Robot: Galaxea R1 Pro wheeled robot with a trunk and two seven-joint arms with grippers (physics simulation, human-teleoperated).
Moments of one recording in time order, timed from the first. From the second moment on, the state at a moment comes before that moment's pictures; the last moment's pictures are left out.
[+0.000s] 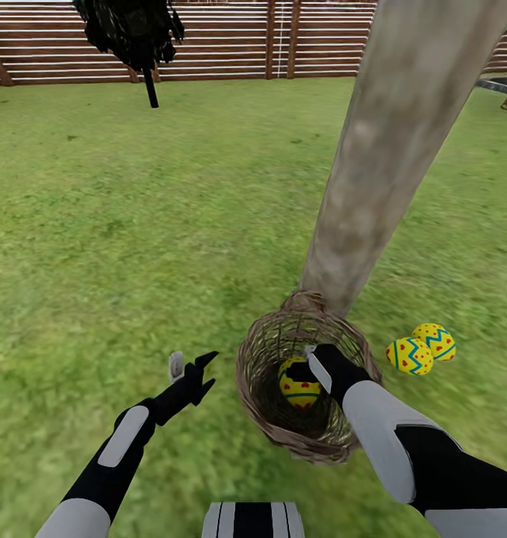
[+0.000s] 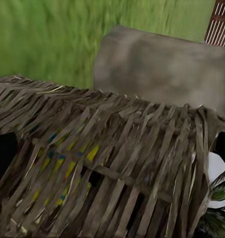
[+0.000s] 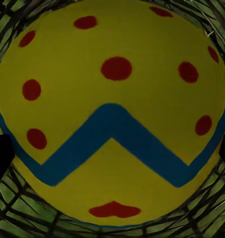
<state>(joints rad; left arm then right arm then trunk) -0.50 0.00 -0.03 -0.94 1.34 0.56 -0.17 -1.03 0.14 -0.07 -0.27 0.01 0.63 -0.09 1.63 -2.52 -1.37</state>
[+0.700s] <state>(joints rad) -0.50 0.00 0.02 -0.94 1.34 0.56 -0.17 -1.03 0.06 -0.08 -0.31 0.01 0.70 0.06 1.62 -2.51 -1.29</state>
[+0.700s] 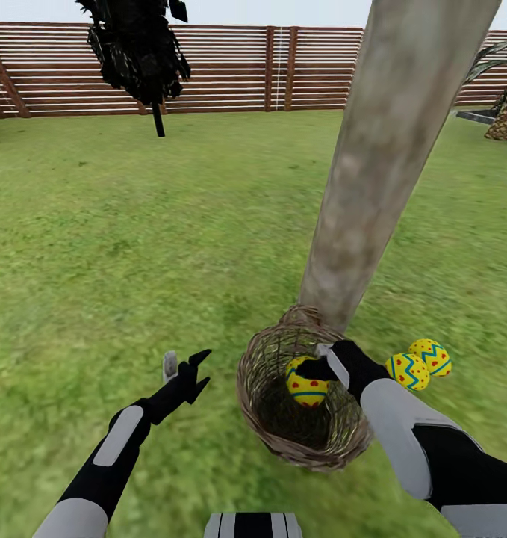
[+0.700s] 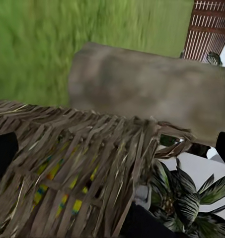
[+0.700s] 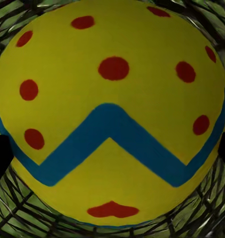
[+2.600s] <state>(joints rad) -0.49 0.02 -0.23 -1.34 1.34 0.58 -0.18 -1.03 -0.34 -0.08 -0.43 0.01 0.89 1.18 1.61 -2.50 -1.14</state>
